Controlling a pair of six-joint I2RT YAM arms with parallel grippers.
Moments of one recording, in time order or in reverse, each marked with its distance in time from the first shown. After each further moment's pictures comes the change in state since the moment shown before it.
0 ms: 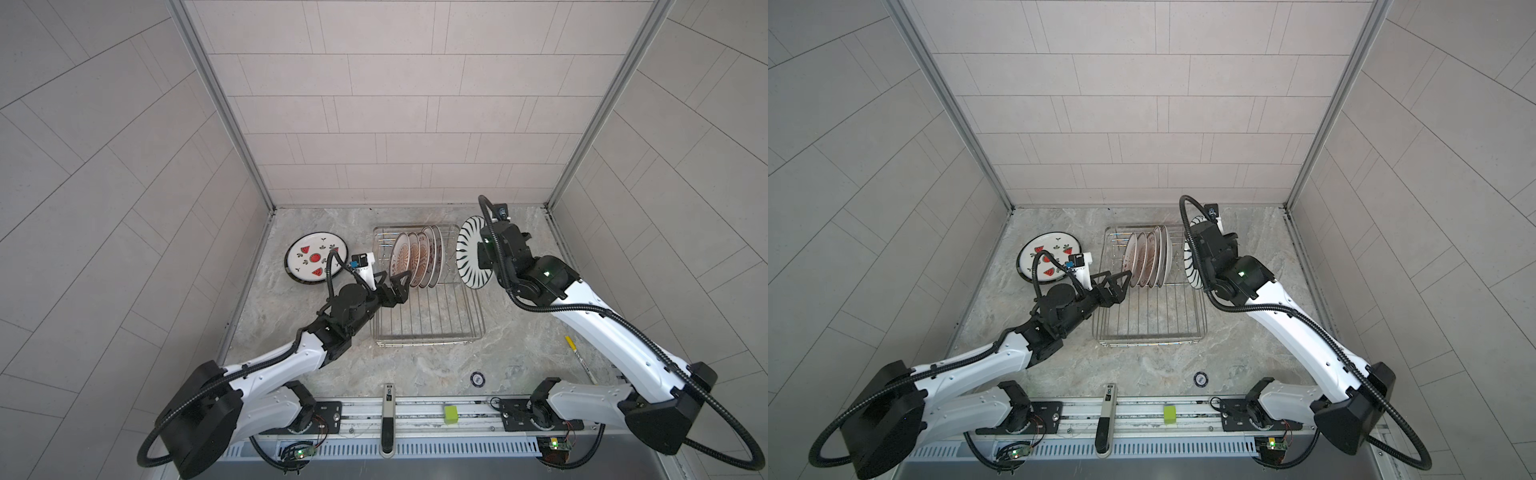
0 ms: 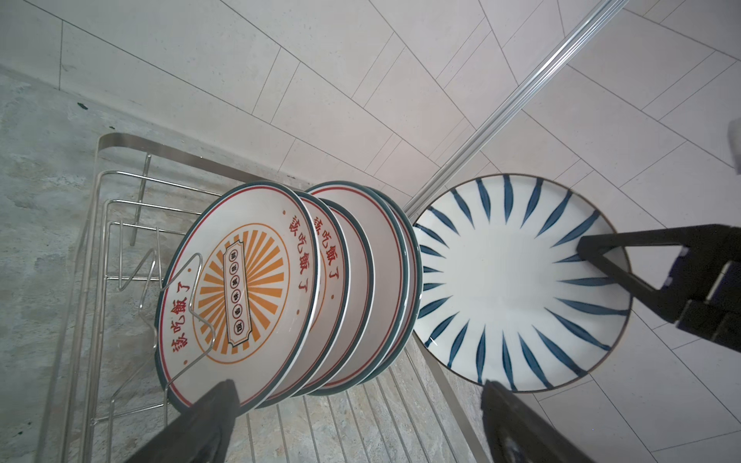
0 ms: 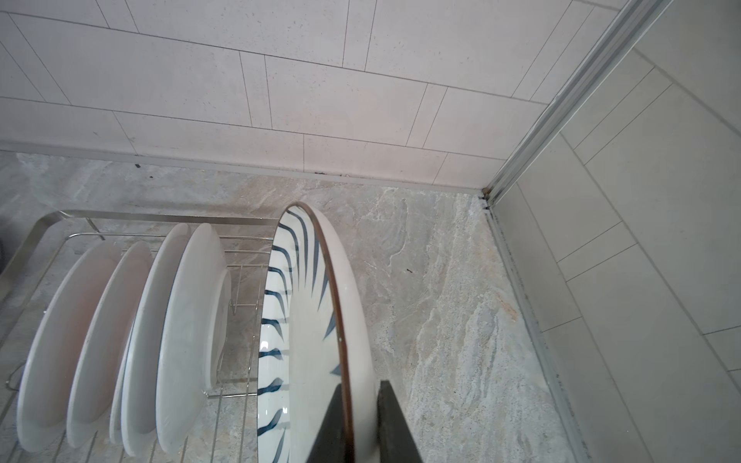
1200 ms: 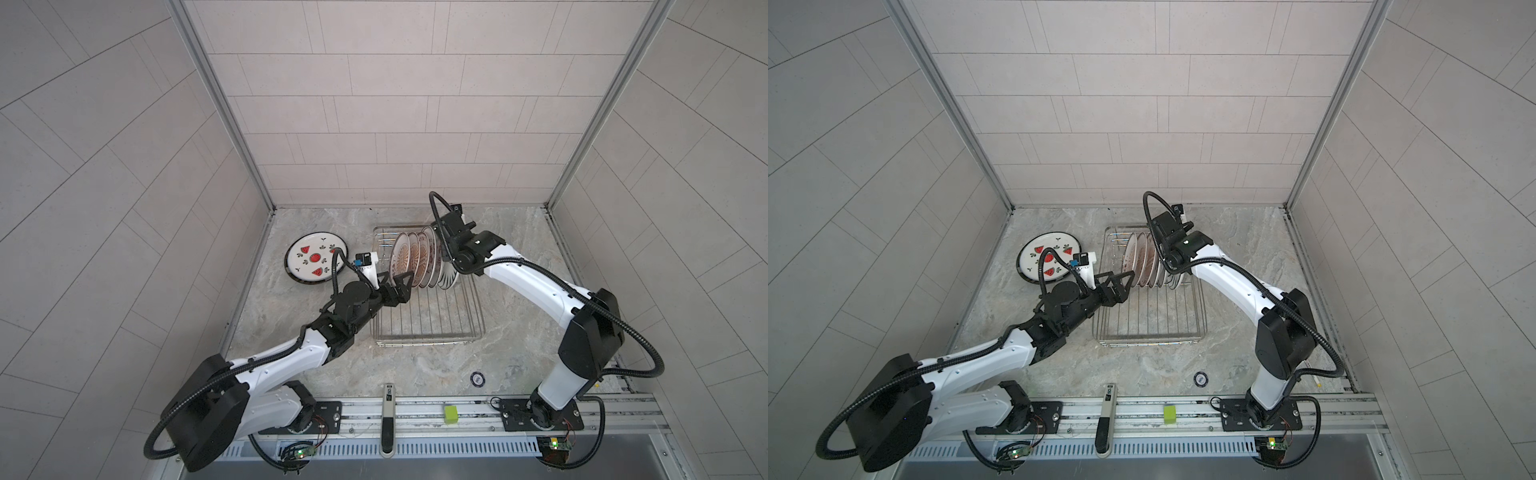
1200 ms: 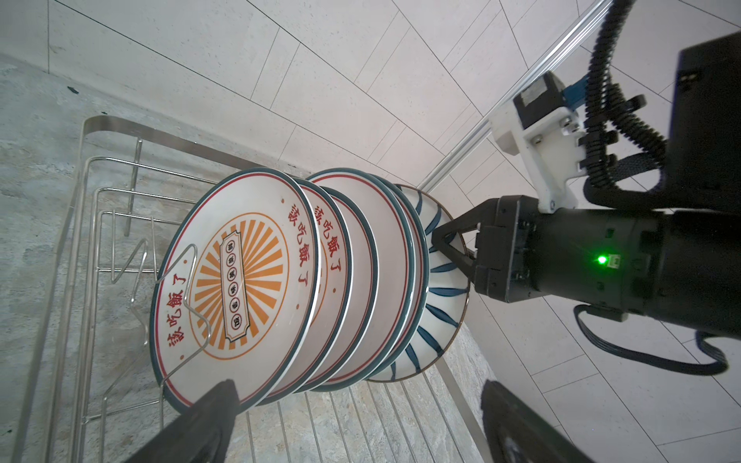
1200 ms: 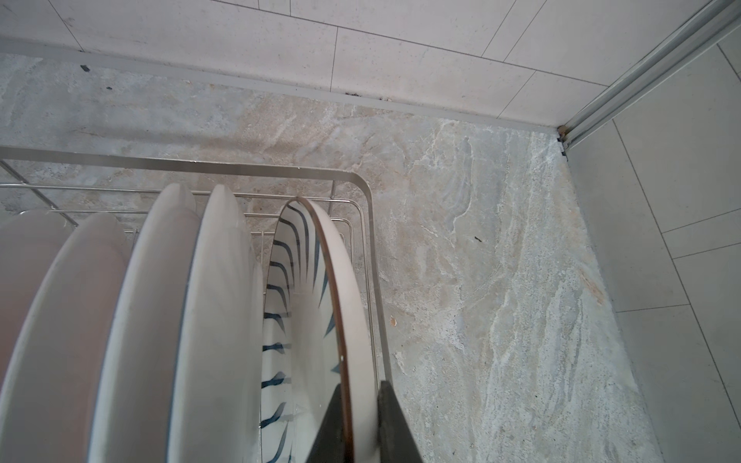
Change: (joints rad) left arm 0.000 0.057 0.022 -0.007 0.013 -0.002; right arm 0.032 0.476 0.217 -0.016 -0.019 0.115
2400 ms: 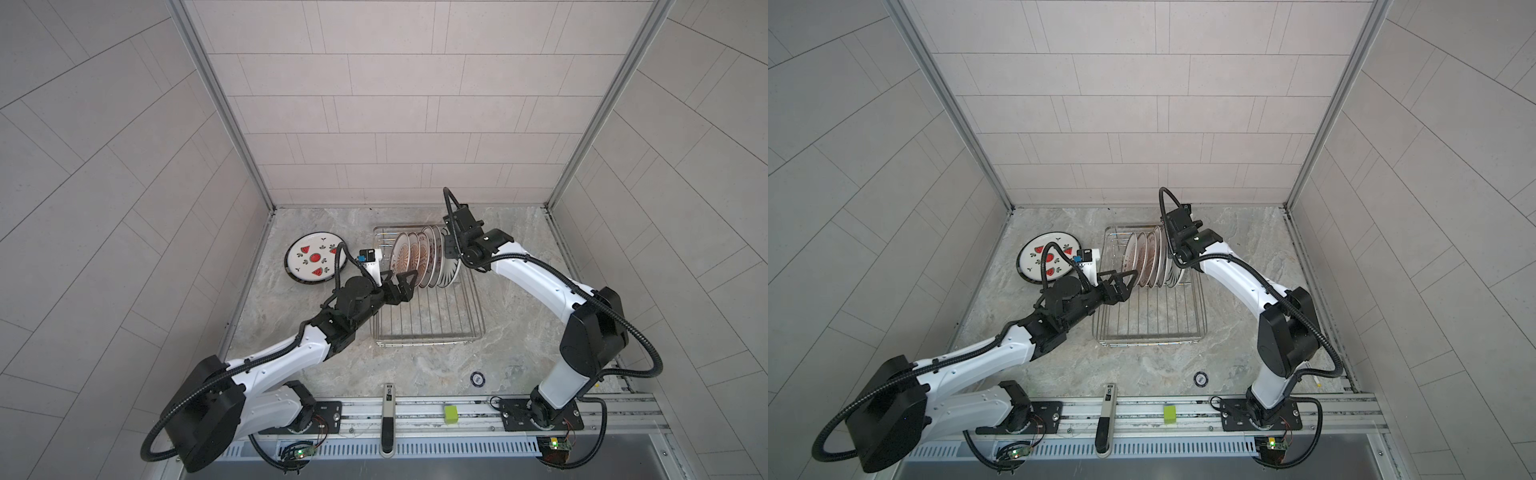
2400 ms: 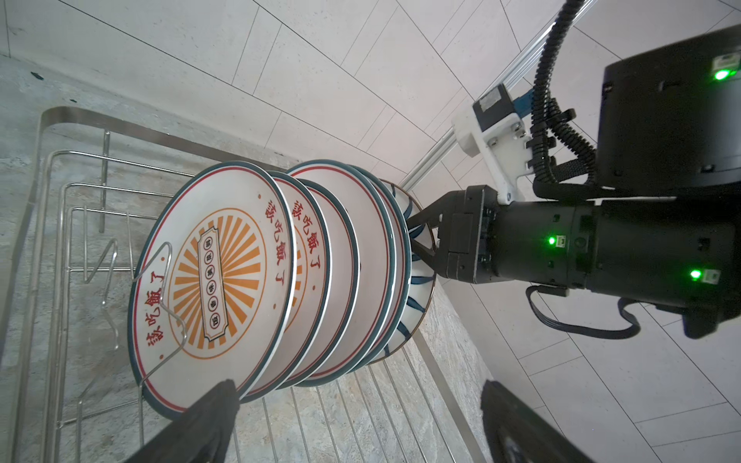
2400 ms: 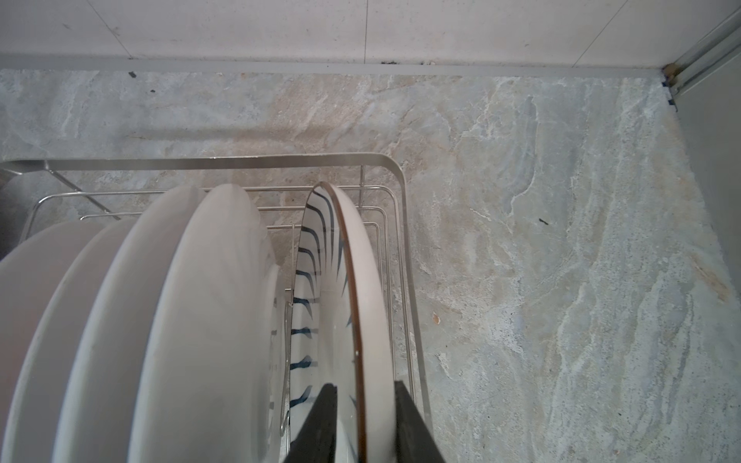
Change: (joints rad) left arm 0.000 -0.007 0.054 -0.080 0.045 0.000; right arm -0.094 0.007 -0.044 0.078 -0.221 0.025
